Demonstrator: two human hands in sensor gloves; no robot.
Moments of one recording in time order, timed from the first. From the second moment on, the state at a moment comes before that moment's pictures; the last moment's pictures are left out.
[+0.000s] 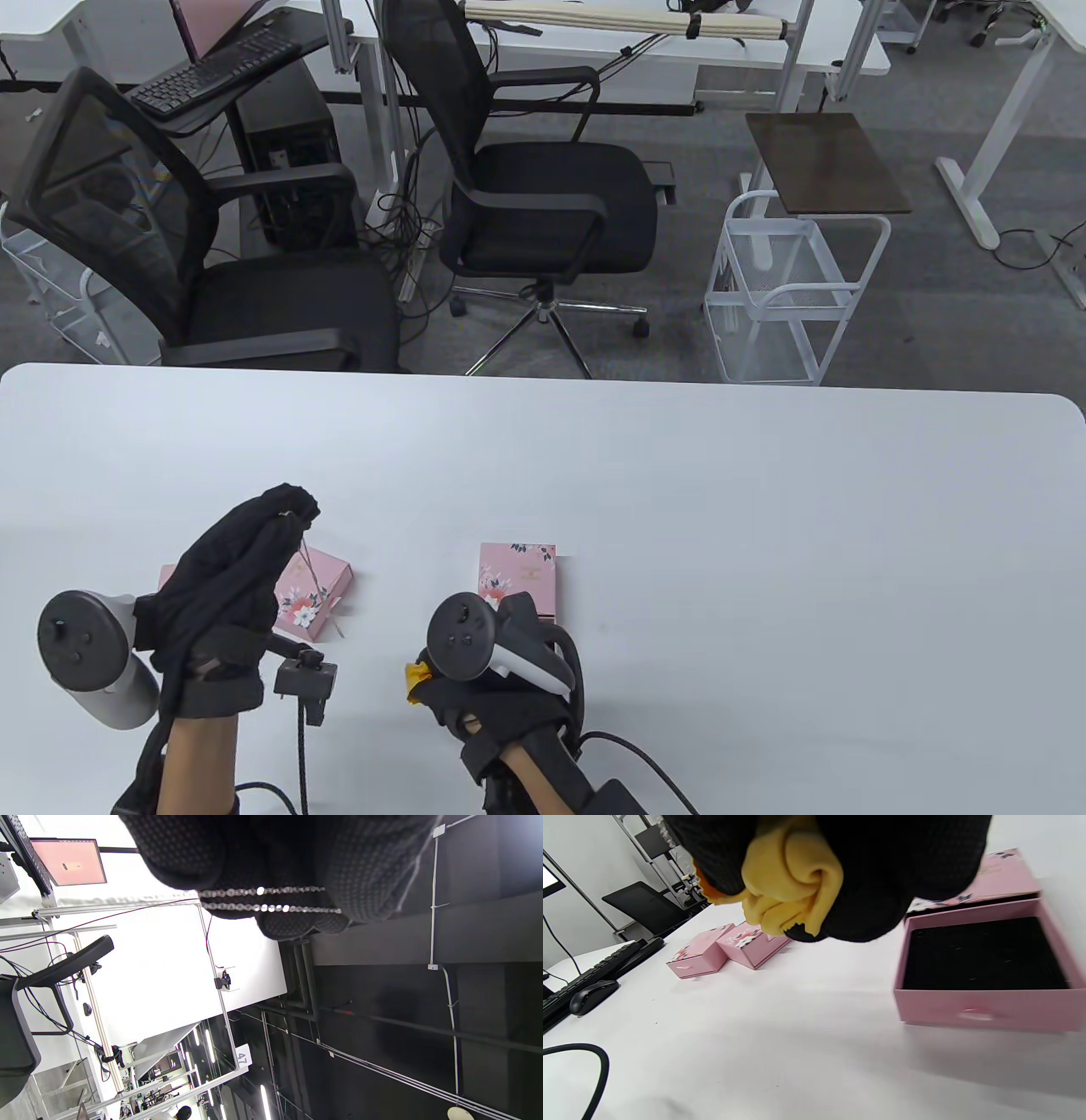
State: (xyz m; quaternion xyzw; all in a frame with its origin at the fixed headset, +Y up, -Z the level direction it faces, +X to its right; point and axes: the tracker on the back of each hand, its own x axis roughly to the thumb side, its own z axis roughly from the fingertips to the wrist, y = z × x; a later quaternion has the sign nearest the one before) left_hand -0.290 -0.570 -0.264 0.25 -0.12 0.62 0.73; right_hand -0.036 -0.669 -0.290 0.21 0.20 0.94 0.18
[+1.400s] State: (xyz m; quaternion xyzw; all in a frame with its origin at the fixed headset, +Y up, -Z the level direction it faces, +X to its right) left_hand -0.256 -0.566 -0.259 0.22 -0.16 0.61 0.74; right_hand 0.138 -0.761 -0.325 -0.07 0.16 0.98 0.09
